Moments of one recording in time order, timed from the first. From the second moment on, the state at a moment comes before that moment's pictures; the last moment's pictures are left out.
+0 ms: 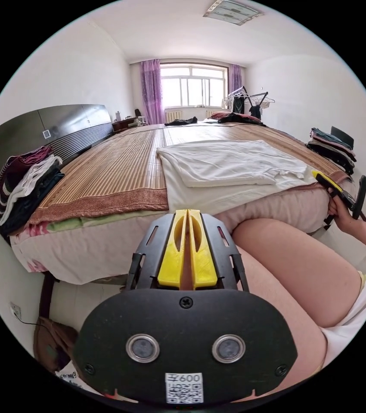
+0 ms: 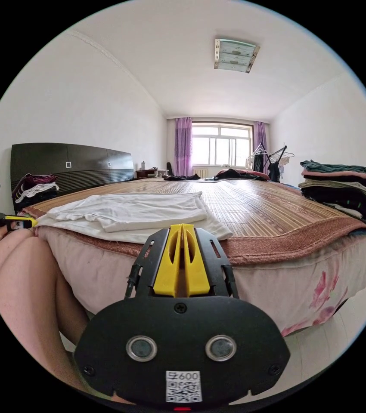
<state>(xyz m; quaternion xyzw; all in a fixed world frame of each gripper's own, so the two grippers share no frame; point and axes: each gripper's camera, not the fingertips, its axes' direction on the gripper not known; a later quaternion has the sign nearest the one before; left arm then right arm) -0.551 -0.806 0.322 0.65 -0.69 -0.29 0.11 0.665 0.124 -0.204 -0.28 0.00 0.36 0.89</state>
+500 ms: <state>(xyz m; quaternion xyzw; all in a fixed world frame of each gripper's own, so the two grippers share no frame) -0.457 -0.665 0.349 0.83 -0.47 -0.14 0.28 0.677 0.230 -0.178 -0.28 0.01 0.36 0.89</state>
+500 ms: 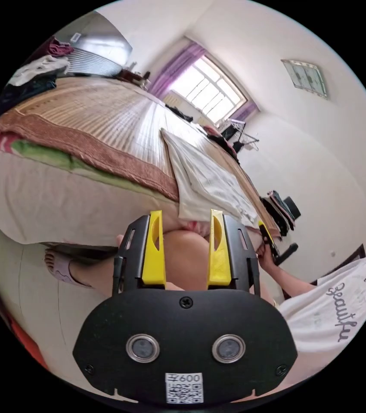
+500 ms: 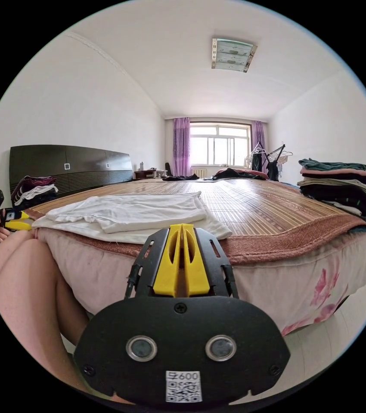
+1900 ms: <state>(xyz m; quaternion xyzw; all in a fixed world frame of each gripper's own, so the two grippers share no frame) -0.166 -0.633 0.369 0.90 -0.28 0.07 0.33 0.331 0.169 0.032 -0.31 -0.25 0.10 0.91</state>
